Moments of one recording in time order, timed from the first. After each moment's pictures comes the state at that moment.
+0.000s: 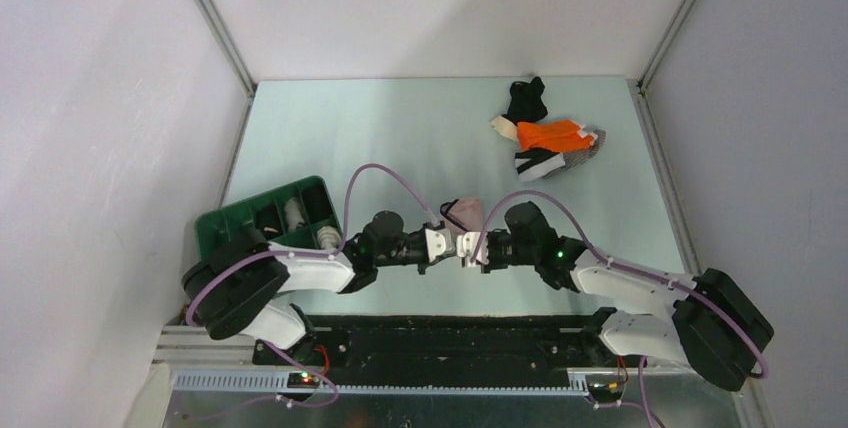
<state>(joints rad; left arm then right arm) -0.87 1.45 0.40 0.74 0.46 0.35 0.80 1.15 0.45 0.11 -0.39 -0.81</state>
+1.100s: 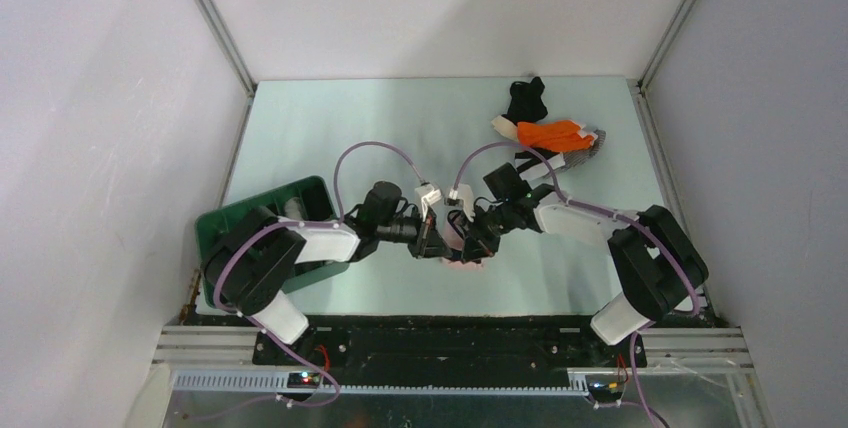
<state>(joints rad) -0.67 1.60 0.58 0.44 0.75 -0.28 0.63 1.58 0.89 -0.38 -0.73 -0.33</state>
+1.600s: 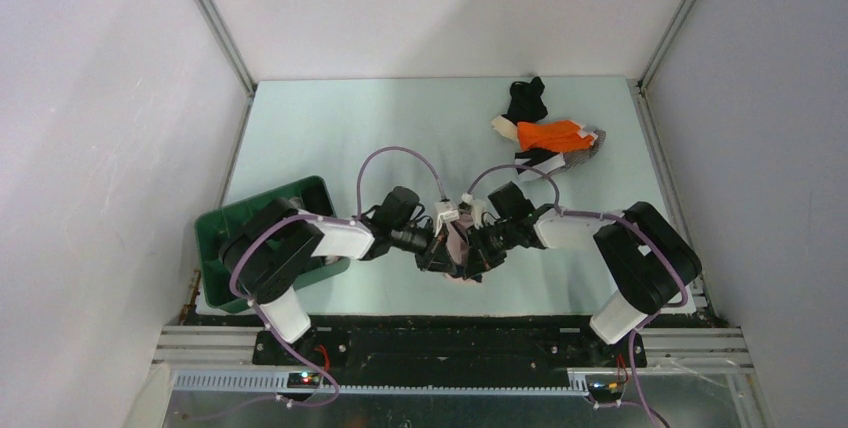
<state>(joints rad) -0.73 1.69 0.65 0.32 0.82 -0.08 0.63 1.61 0.71 -0.17 -0.70 0.16</state>
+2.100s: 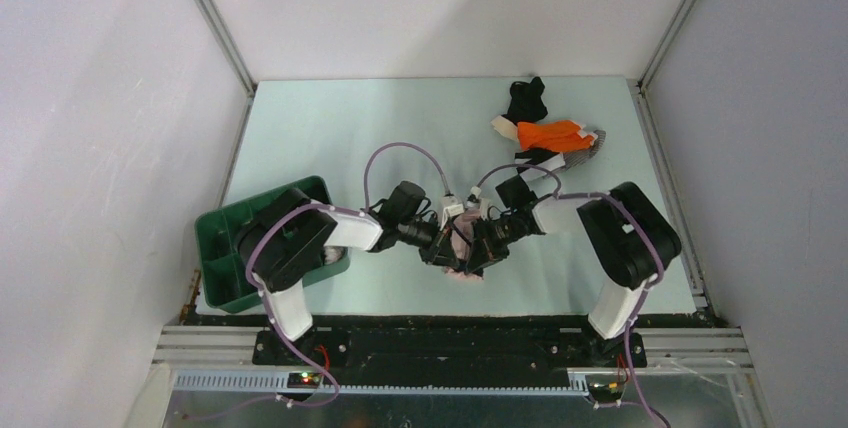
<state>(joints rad) -0.71 1.79 0.73 0.29 0.79 -0.08 0.51 1.78 0.78 -0.20 -0.86 0.24</state>
